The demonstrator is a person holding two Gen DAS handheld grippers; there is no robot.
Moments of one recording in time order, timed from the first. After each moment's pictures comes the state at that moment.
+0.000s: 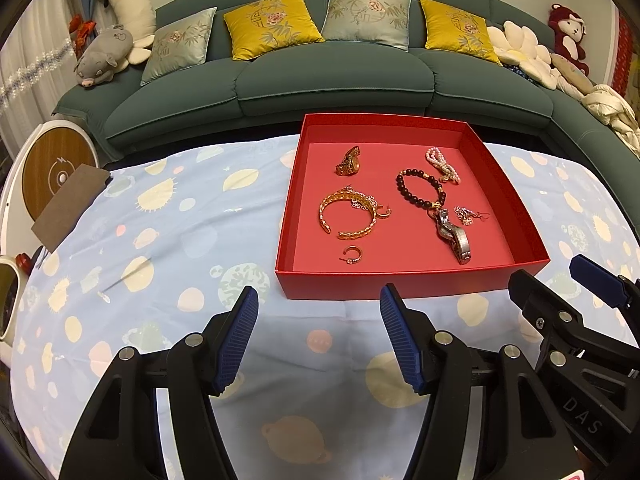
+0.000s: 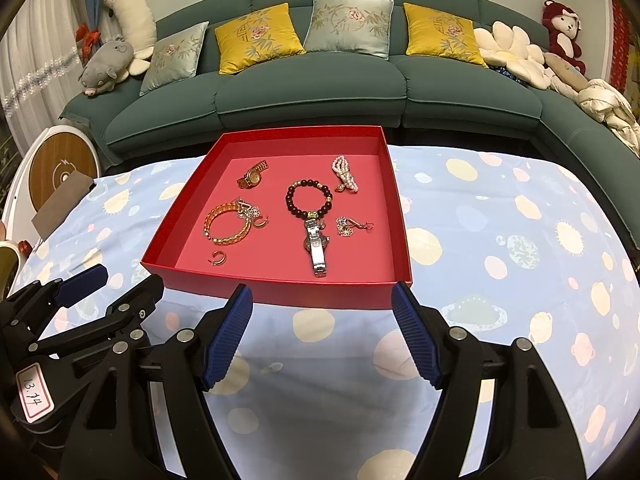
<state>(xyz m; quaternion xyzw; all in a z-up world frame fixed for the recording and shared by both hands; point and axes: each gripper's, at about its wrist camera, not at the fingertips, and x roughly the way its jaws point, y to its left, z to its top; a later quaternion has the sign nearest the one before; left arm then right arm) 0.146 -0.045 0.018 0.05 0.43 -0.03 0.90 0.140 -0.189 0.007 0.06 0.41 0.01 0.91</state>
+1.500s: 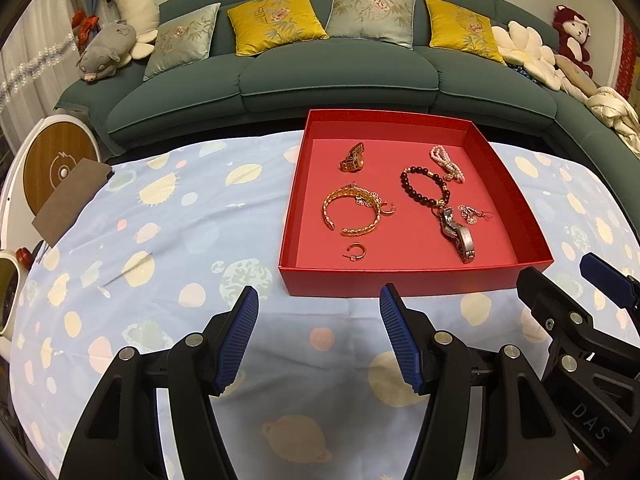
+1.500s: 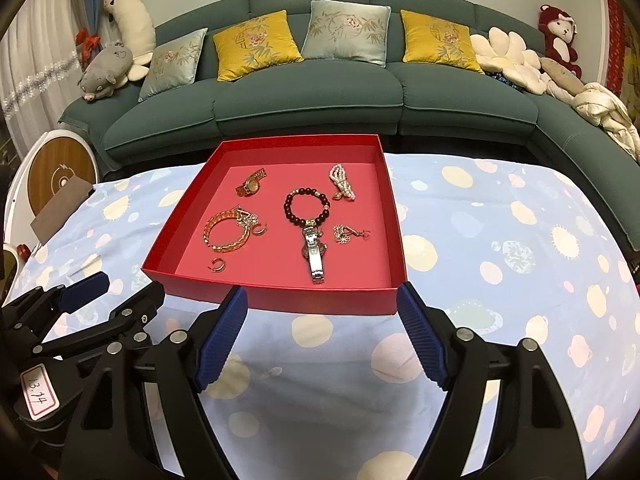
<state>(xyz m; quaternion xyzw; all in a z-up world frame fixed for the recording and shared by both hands) 0.145 -0.044 0.017 0.04 0.43 -0.02 0.90 0.139 -0.188 0.011 0.06 0.40 0.00 0.91</state>
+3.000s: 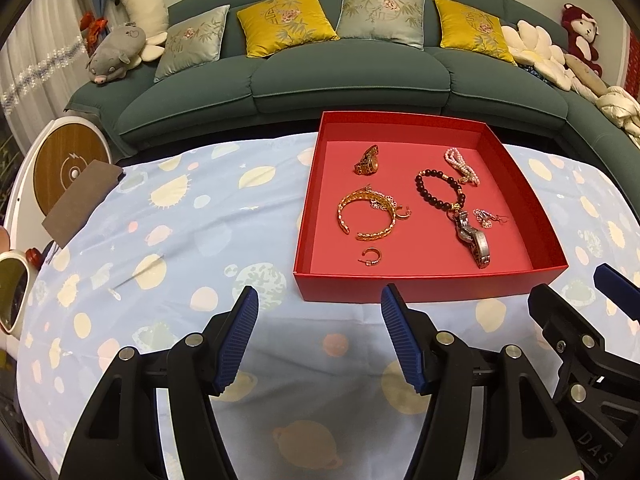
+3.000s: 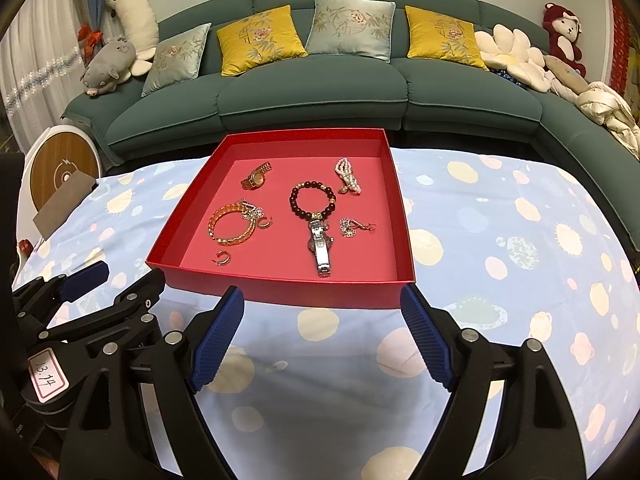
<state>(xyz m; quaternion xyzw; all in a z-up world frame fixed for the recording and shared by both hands) 0.150 -0.040 0.016 0.05 0.43 0.00 0.90 0.136 -0.182 0.009 0.06 0.41 0.01 0.91</state>
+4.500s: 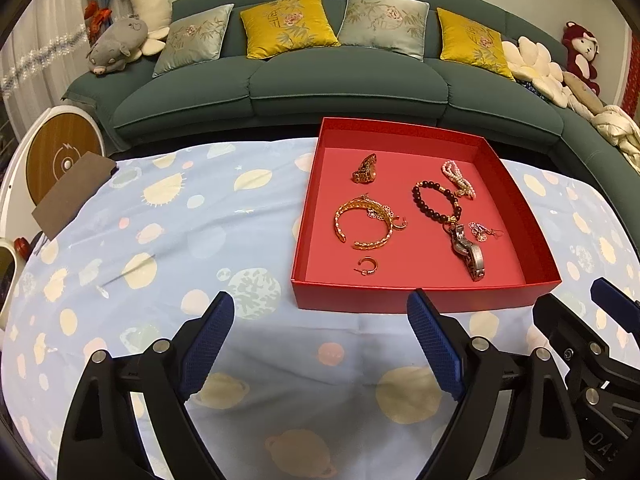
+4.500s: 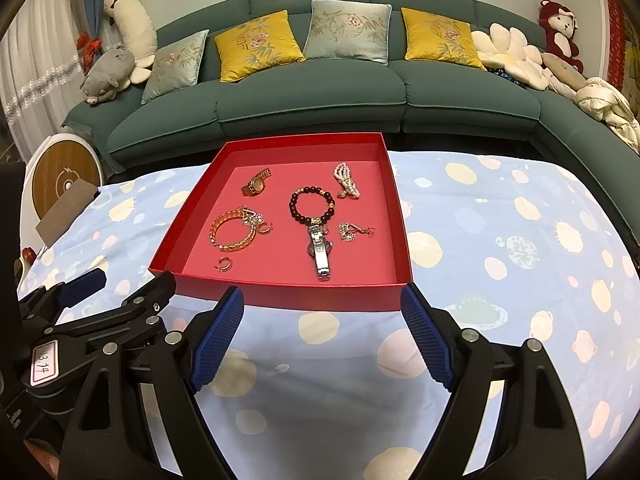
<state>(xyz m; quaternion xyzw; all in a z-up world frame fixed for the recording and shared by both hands) 0.154 -0.034 0.014 0.03 0.42 -0.01 0.91 0.135 -0.187 0.011 0.07 0.40 0.01 0.91</state>
